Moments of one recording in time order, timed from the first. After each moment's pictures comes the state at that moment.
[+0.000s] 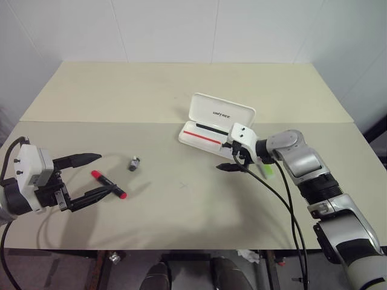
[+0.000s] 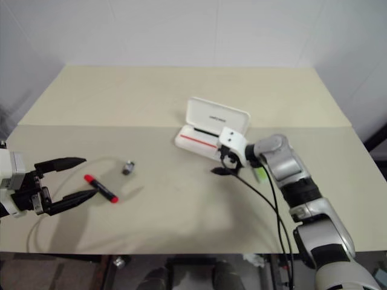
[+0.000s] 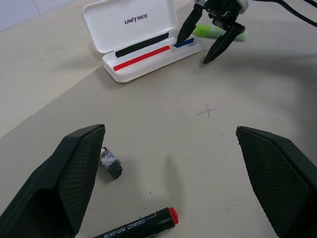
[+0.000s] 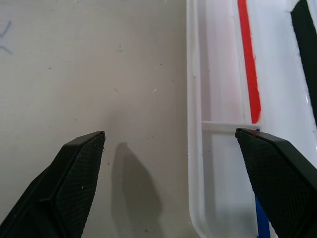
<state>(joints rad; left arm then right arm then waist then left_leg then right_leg) 0.10 0.90 0.64 -0.38 -0.68 0.44 -1.03 -0.90 -0.55 0.31 0.39 0.00 0.41 1.10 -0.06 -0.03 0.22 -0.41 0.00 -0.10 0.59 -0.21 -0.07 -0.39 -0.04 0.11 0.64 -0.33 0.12</state>
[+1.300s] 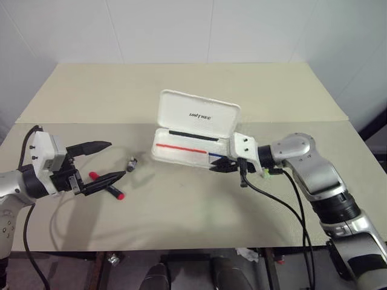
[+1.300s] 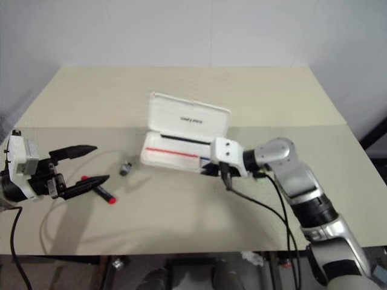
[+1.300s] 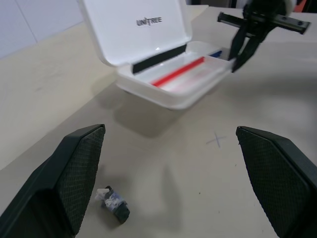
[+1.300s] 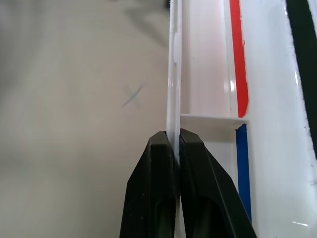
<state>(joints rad) -0.10 0.88 0.46 -0.26 -0.66 0.38 -1.01 -0.72 -0.66 0.28 -0.09 0.11 0.37 1.25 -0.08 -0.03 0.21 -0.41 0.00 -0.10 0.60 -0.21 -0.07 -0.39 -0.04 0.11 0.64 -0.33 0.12</state>
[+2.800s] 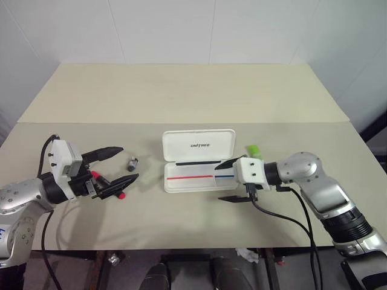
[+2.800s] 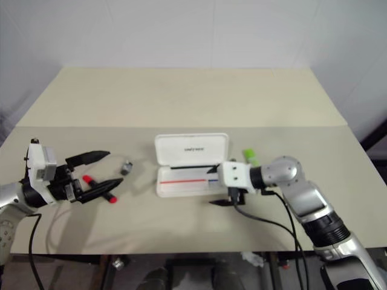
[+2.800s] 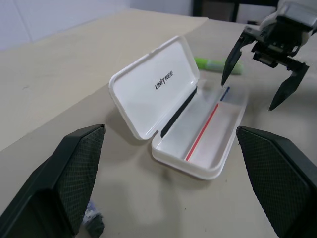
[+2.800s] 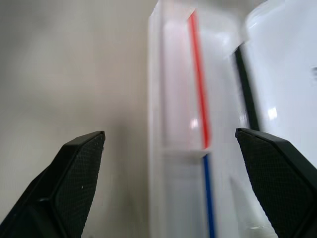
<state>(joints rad) -0.05 0.78 0.41 -0.34 -0.65 0.39 -0.89 -0.57 -0.70 0.26 -0.09 0.13 0.15 1.22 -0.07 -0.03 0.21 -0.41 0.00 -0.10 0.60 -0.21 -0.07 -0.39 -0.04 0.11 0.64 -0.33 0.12</state>
